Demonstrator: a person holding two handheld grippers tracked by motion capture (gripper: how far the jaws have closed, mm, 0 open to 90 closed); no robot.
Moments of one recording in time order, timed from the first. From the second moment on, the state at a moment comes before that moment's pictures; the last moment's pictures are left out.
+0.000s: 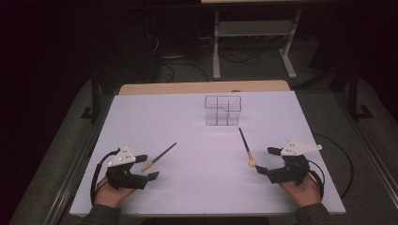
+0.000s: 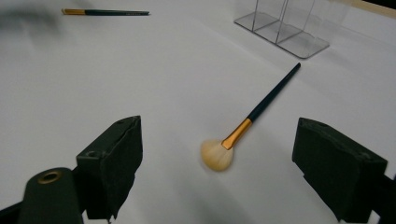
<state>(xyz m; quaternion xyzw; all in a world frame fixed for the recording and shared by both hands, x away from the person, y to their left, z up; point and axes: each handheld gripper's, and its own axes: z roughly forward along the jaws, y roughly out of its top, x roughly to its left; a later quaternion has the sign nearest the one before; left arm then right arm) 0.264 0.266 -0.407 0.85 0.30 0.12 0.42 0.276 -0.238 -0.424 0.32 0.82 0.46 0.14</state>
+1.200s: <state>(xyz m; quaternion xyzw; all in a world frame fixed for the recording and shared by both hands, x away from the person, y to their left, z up) 0.280 0.260 -0.376 0.87 0.30 0.11 0.39 0.277 -0.235 -0.422 0.31 0.82 0.45 0.14</state>
